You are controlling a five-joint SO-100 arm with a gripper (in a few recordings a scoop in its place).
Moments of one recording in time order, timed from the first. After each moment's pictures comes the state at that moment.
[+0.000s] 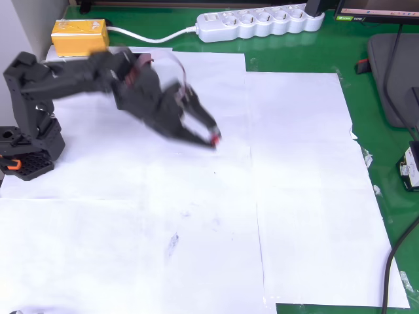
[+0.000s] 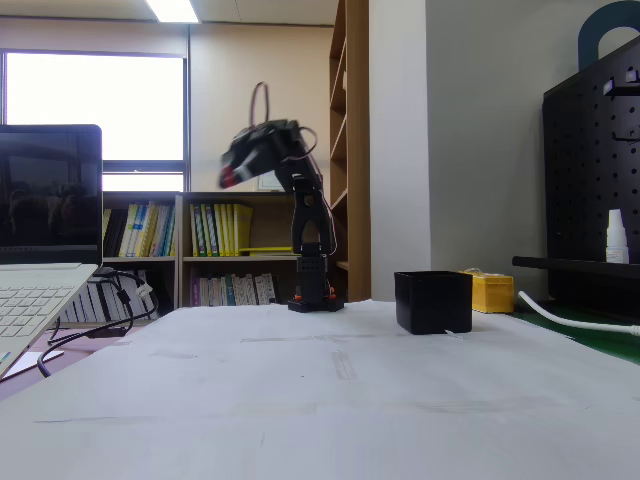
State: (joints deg) arm 10.6 93.8 125.8 67.3 -73.2
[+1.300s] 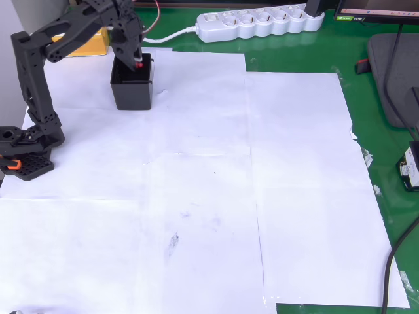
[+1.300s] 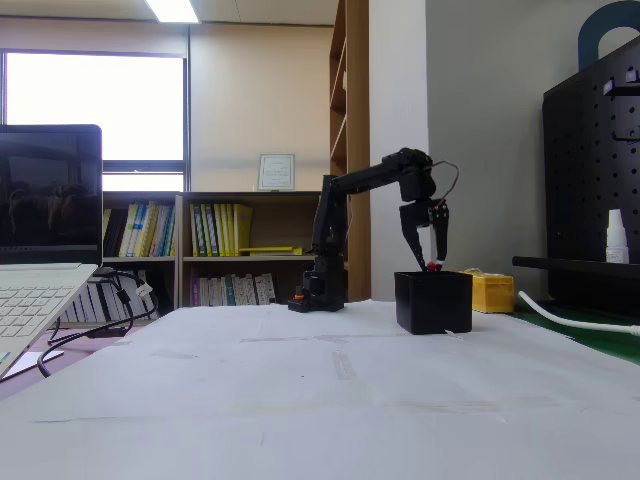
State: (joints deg) arm -39.0 106.3 112.1 87.4 -31.1
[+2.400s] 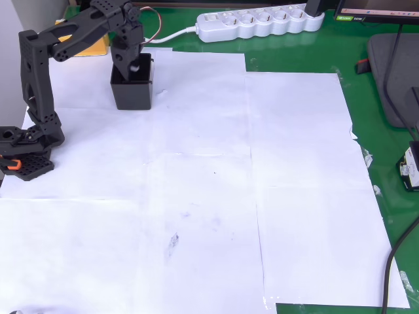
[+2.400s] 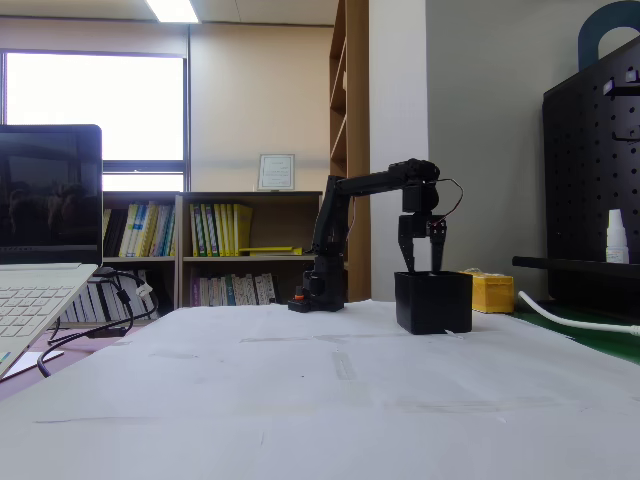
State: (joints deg) arm -38.1 108.3 113.5 93.3 -32.3
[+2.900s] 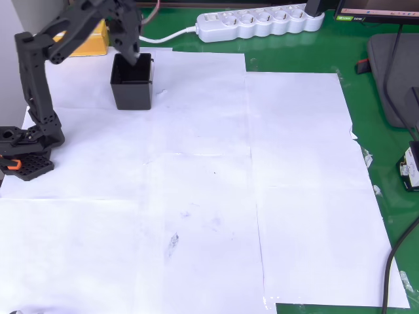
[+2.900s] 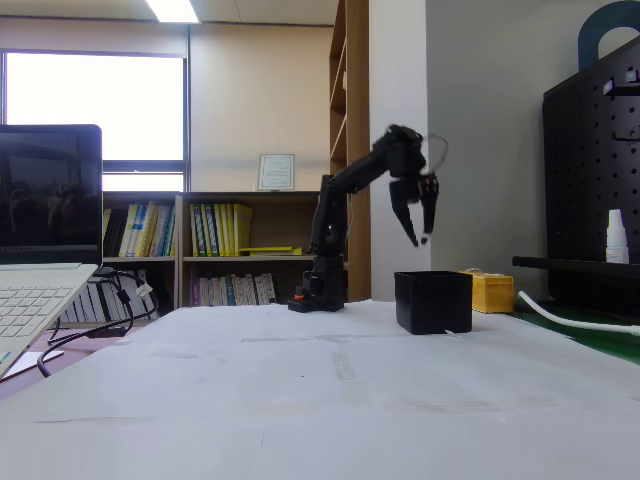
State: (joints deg) arm -29.2 93.3 131.2 101.9 -46.9
